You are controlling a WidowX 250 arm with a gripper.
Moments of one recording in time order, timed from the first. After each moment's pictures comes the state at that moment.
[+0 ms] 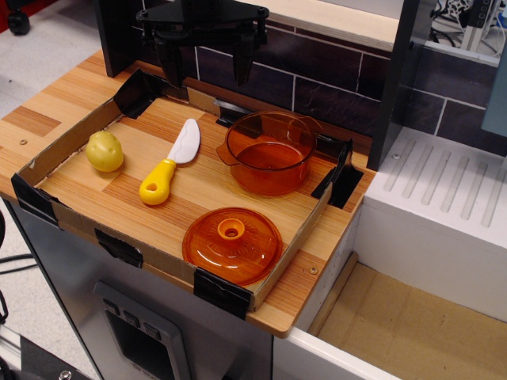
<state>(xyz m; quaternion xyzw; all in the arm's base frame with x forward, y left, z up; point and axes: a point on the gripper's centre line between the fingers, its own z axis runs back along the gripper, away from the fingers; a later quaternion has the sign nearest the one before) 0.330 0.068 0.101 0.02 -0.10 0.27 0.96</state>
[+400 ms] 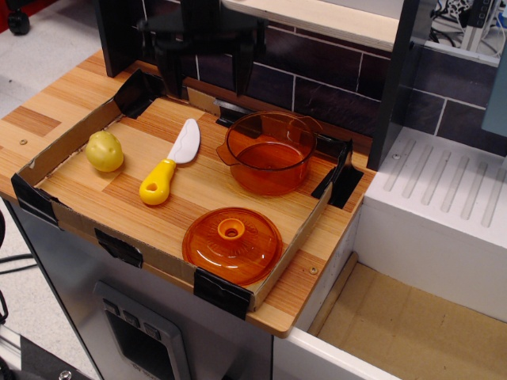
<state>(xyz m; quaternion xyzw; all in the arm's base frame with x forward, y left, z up) 0.323 0.065 0.089 0.02 -0.08 0.27 0.96</state>
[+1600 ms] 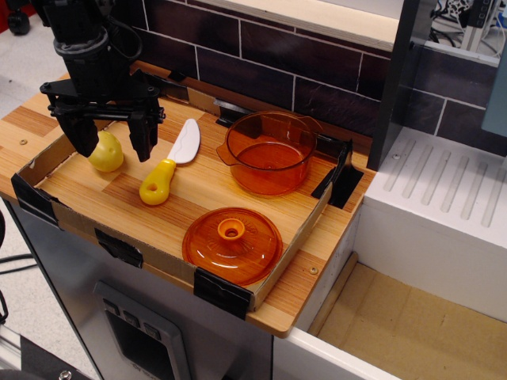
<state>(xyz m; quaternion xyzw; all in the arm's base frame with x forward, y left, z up) 0.257 0.123 0.051 -0.02 -0.04 0.17 0.98</state>
